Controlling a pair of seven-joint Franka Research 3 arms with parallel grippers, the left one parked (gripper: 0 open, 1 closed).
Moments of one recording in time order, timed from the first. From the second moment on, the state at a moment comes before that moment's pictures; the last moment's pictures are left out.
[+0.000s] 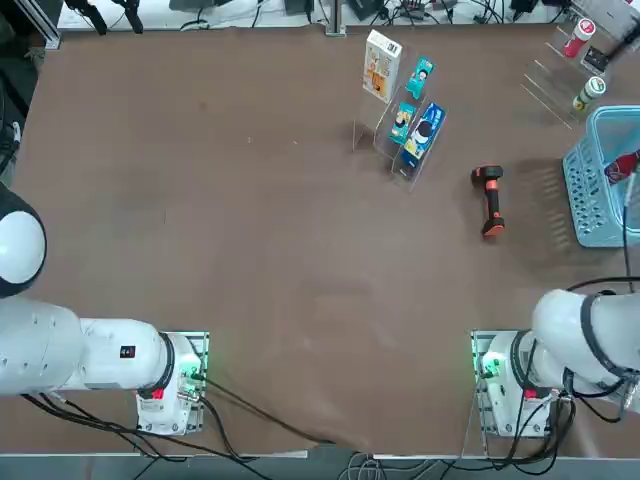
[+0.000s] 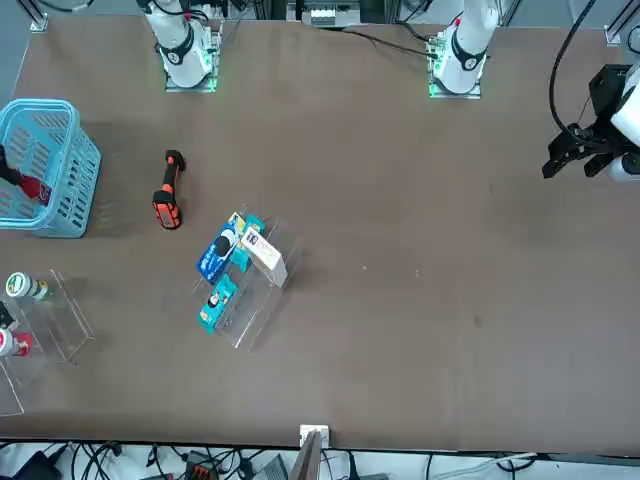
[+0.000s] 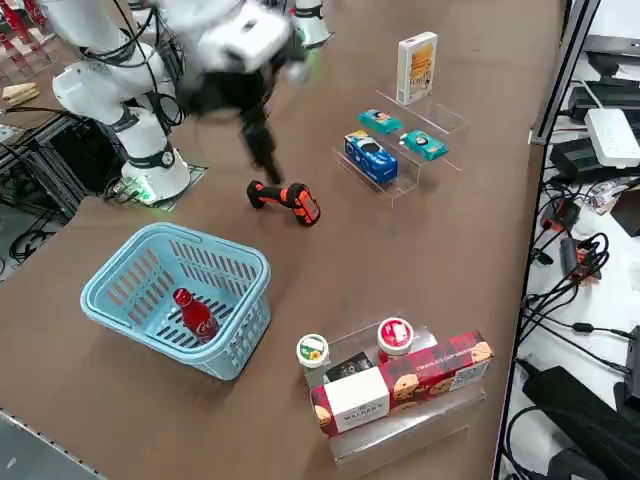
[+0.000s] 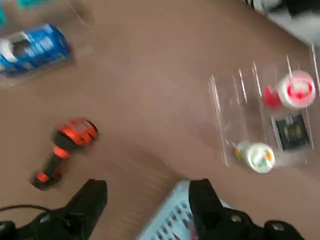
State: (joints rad) arm -0.45 0.10 0.16 -1.62 0.10 1.77 -0.90
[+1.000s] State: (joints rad) arm 0.23 0.33 0.17 -1.30 0.07 1.72 -0.13
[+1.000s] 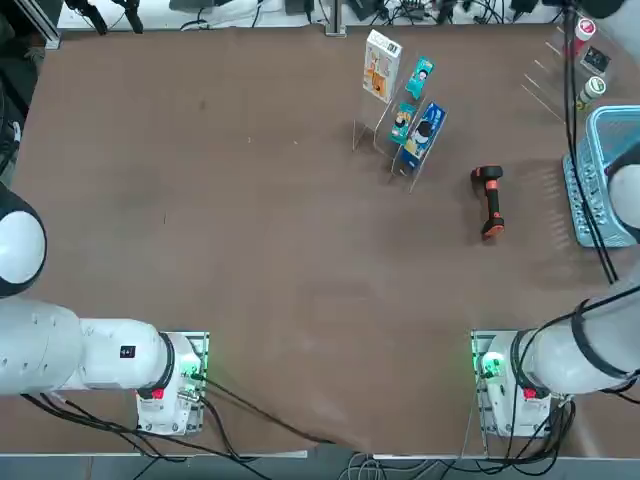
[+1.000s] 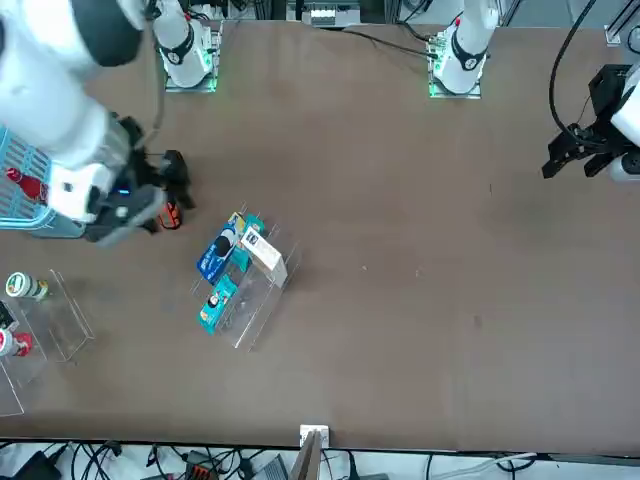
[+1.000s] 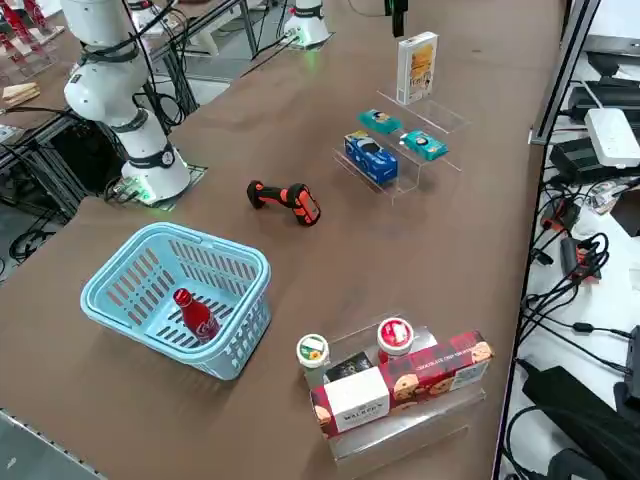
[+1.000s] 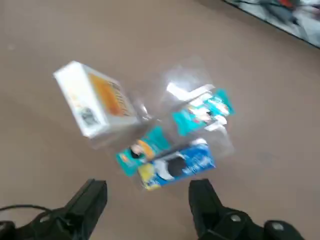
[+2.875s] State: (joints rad) arm 0.47 0.60 0.14 -1.14 -0.13 1.84 -0.23
